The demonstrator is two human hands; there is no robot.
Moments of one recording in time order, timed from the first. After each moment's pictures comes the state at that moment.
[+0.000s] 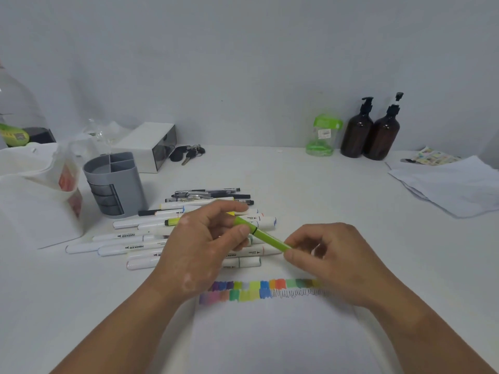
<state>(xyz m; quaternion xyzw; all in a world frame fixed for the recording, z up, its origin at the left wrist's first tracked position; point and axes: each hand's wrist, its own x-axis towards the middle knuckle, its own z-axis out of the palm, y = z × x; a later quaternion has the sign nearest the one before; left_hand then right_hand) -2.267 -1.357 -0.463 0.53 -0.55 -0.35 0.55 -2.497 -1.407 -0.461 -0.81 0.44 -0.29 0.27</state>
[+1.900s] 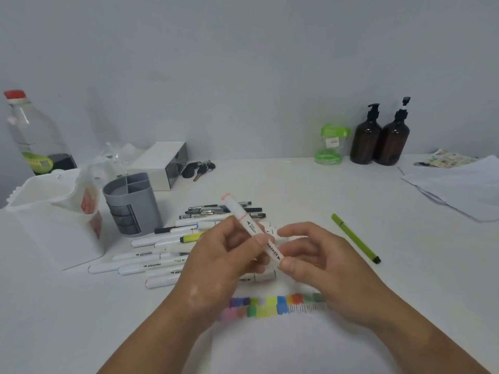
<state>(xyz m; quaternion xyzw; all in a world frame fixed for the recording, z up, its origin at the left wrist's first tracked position) -2.276 -1.350 -0.454 0.46 -0.49 -0.47 0.58 -2.469 -1.392 -0.459 -0.70 0.36 -0.37 0.50</state>
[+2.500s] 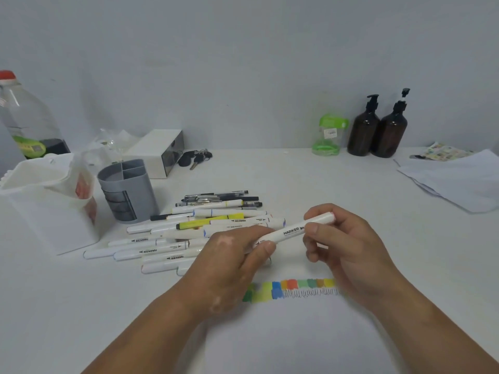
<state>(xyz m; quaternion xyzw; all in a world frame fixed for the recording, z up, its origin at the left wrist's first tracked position) -2.275 -1.349 -0.464 0.55 -0.73 -0.18 0.37 -2.483 -1.407 -0.465 -0.57 0.31 -0.48 0.60</state>
